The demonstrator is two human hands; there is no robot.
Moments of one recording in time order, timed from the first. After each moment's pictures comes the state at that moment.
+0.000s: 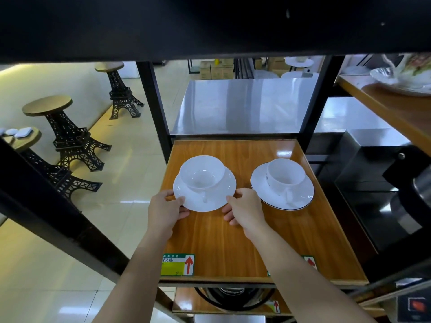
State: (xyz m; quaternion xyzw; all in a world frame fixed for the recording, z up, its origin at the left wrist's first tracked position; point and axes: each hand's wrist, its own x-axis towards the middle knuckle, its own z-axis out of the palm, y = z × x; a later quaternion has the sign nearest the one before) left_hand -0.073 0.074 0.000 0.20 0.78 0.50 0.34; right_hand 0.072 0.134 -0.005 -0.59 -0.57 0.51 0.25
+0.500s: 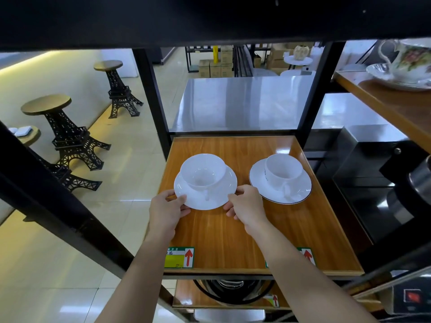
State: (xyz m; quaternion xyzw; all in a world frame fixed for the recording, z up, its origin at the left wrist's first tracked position) left_hand -0.067 0.069 -0.011 0.18 0.76 0.53 0.33; right_hand 0.078 0.132 -0.011 -0.59 -0.58 0.50 0.27
